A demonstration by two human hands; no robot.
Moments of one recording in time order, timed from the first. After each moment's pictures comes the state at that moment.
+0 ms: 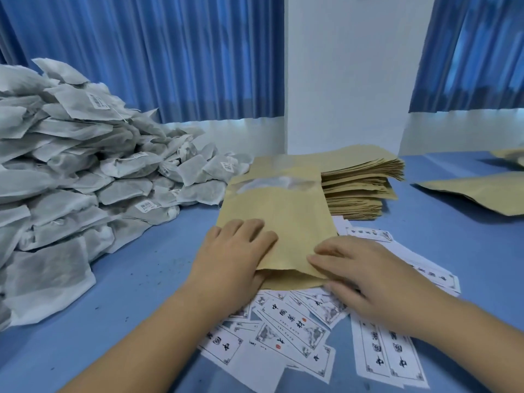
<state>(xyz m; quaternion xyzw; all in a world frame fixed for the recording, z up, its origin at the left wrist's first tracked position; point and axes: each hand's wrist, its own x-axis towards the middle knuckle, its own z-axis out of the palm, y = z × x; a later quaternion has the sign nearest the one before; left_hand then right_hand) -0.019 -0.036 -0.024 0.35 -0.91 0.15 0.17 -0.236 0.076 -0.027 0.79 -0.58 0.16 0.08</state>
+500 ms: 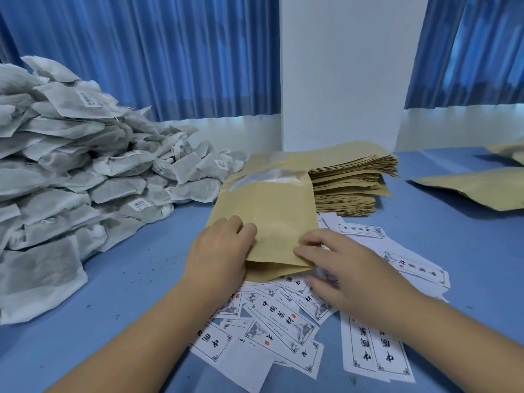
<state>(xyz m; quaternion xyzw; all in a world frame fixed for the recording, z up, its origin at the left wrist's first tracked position) -0.030 -0.042 -0.029 0.35 -0.88 0.17 0.27 -0.225 0.072 -0.033 0.77 -0.58 0.25 0.09</state>
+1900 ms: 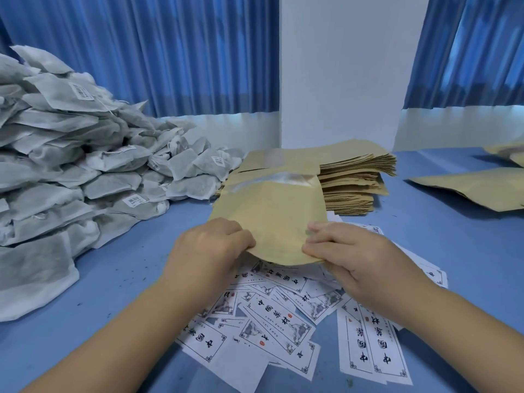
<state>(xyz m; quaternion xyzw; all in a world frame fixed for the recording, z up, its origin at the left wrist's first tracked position) -0.012 -0.032 -0.017 0.26 -0.90 0.14 0.31 -0.238 0.072 -0.025 0.80 -0.48 0.31 0.19</state>
